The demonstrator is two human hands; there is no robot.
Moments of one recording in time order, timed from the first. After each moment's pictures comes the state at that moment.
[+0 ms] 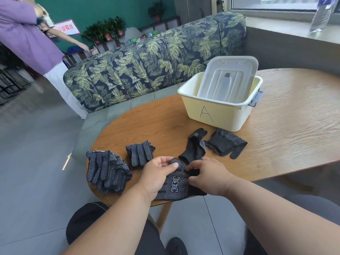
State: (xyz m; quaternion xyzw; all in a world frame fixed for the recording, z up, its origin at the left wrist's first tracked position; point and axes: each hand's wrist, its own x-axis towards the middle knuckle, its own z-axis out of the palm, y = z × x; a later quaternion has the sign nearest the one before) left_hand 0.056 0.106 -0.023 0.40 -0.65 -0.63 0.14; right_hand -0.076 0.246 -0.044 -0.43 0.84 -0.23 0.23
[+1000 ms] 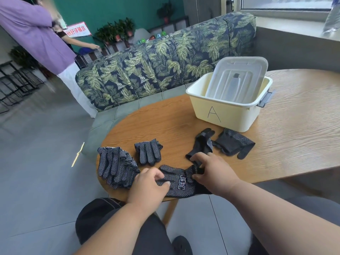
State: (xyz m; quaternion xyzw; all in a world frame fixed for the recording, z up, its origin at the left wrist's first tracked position) left_hand 0.125 0.105 -0.024 0.41 -0.89 -0.19 0.10; right_hand -0.066 0.243 -0.051 -0.43 0.85 -0.28 0.15
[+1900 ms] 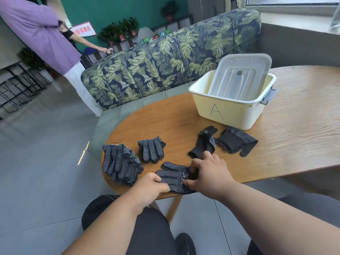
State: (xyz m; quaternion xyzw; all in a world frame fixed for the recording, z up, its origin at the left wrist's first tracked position) left_hand 0.133 0.100 -0.011 0.51 -0.74 -0.44 -0.03; right_hand -0.043 0.239 -0.048 -0.46 0.86 -0.20 0.10
